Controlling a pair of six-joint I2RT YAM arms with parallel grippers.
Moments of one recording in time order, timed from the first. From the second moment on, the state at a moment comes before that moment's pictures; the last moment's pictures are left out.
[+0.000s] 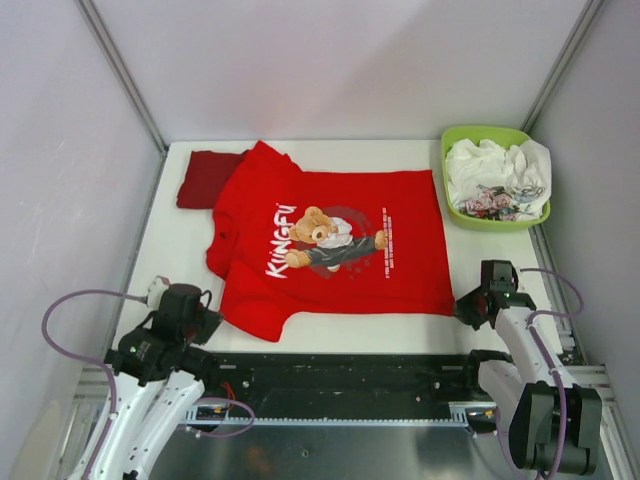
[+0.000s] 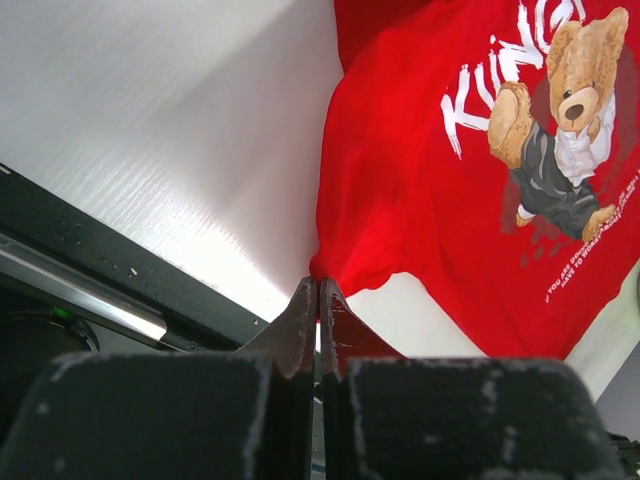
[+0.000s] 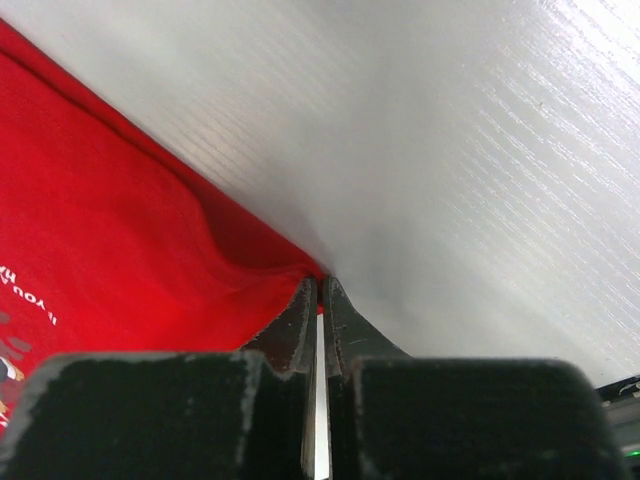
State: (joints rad) left arm -0.34 0.35 0.63 -1.20 -0.24 -1.20; right arm -0.08 0.90 0.39 -0.62 0.01 0.92
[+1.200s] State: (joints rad) left arm -0.34 0.66 0.80 -1.10 -0.34 -1.06; right arm -0.13 0.99 0.49 -0.67 -0.13 0.84
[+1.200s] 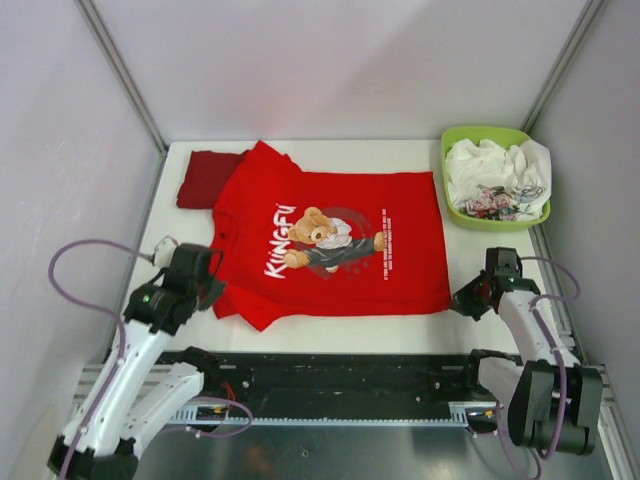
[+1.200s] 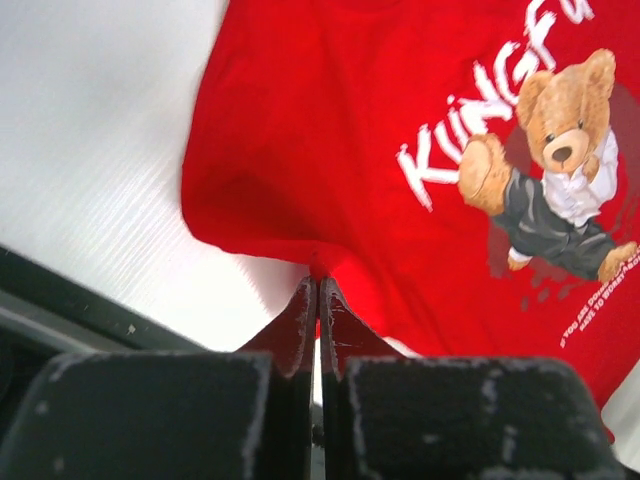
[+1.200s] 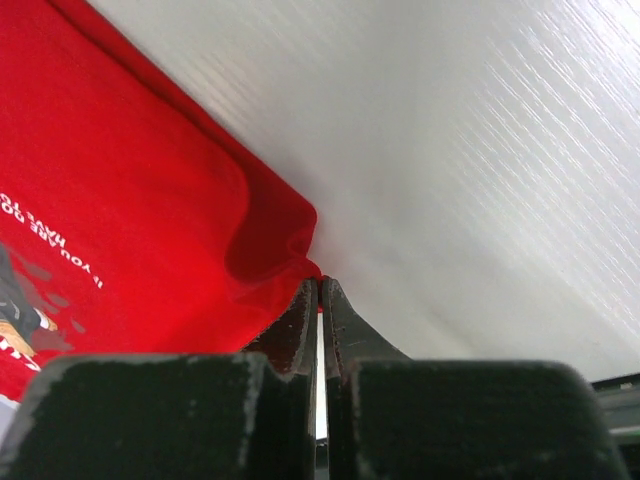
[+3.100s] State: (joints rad) left arm -0.15 1.48 1.21 -0.54 -0.32 -0.77; right arm -0.13 1.61 0.89 -0.28 -0.17 0.79
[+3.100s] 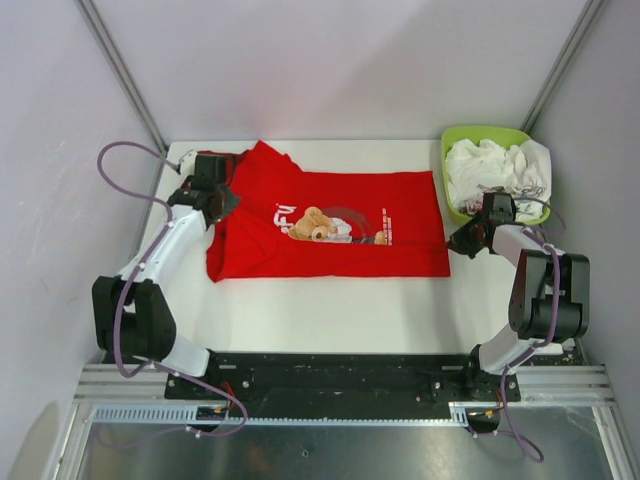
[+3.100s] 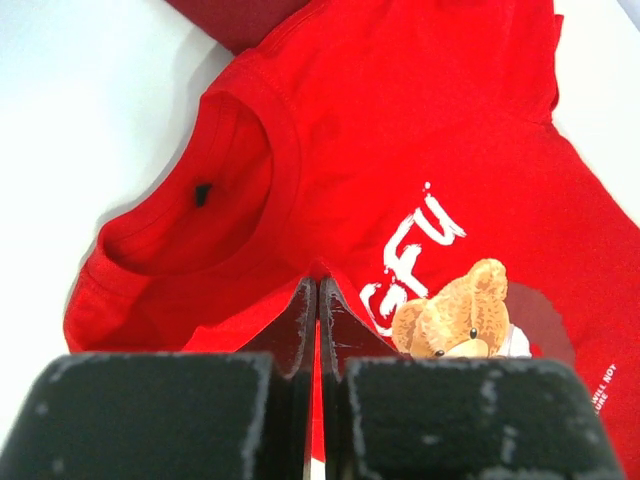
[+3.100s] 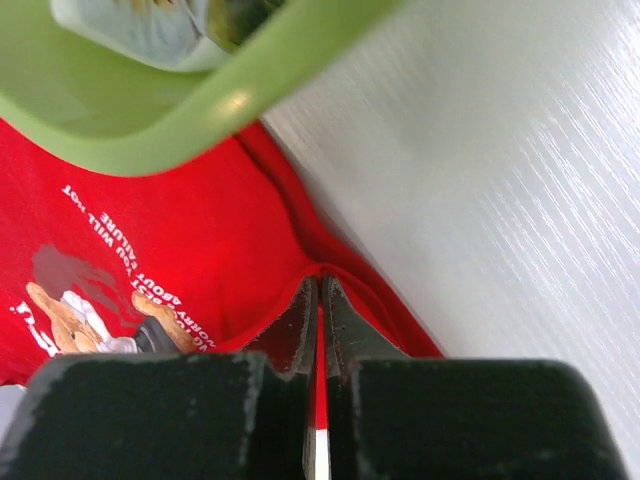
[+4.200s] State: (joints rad) left arm -0.14 1.66 1.32 -0.51 -0.26 -0.70; right arm -0.11 1.68 0.99 -0.28 -0.17 0.74
